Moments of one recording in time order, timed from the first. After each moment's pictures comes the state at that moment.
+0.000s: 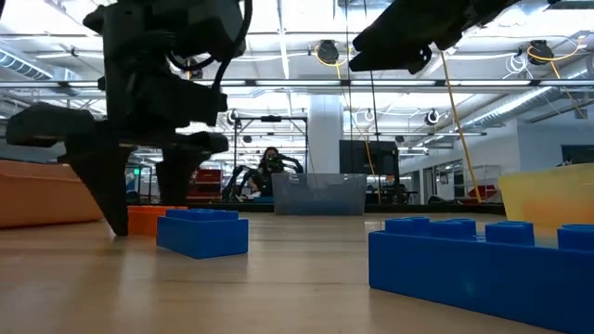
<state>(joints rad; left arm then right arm) -0.26 1.83 1.03 -0.64 -0.02 0.26 0.36 1.36 0.76 0.11 0.40 0.22</state>
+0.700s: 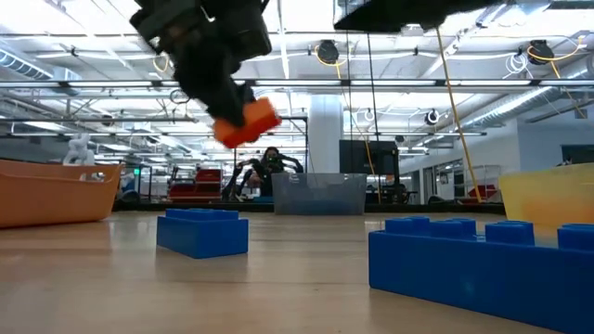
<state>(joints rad) -0.05 1.59 1.02 -0.37 0.25 0.04 0.37 1.37 0.76 0.26 0.39 -0.25</state>
